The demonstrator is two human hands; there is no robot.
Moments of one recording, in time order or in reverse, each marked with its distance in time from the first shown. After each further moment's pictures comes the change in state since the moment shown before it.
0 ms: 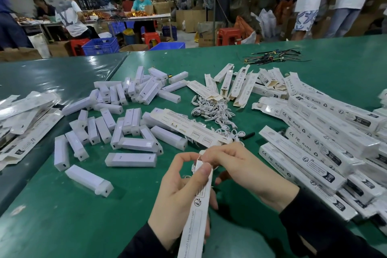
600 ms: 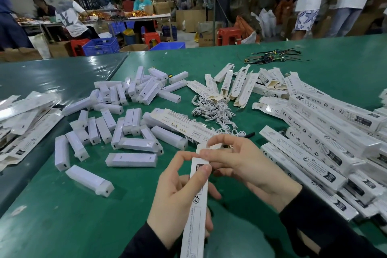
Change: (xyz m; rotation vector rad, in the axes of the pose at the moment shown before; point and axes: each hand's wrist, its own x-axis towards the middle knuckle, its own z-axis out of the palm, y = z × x) left_hand 0.002 -0.001 0.000 0.075 0.041 0.077; right_hand 0.003 0.004 -0.005 0.324 0.094 0.089
